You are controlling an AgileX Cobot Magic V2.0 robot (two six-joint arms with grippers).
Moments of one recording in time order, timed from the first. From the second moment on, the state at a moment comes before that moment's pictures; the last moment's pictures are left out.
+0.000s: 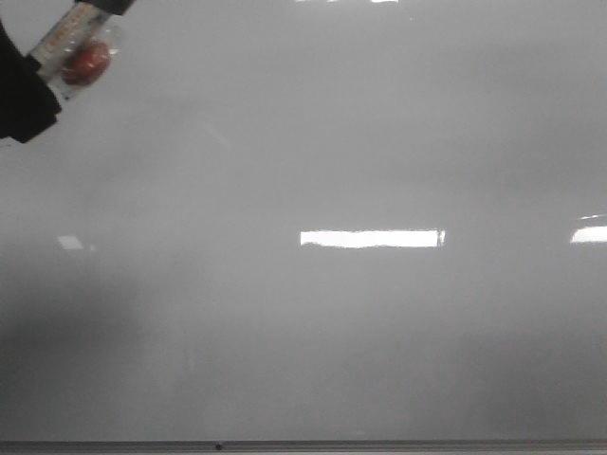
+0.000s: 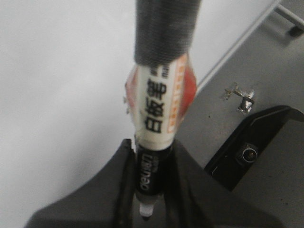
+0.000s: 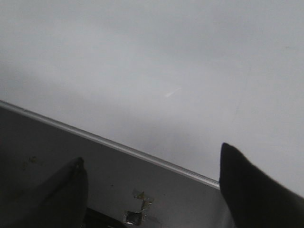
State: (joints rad) left arm -0.53 1.20 -1.02 -0.14 0.92 0.51; right arm 0.14 0.81 -0.81 0.20 0.88 -0.25
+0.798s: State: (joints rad) left arm -0.90 1.40 -1.10 -0.14 0.99 0.66; right arm 0.53 1.06 -0.94 0.50 1.03 -0.86
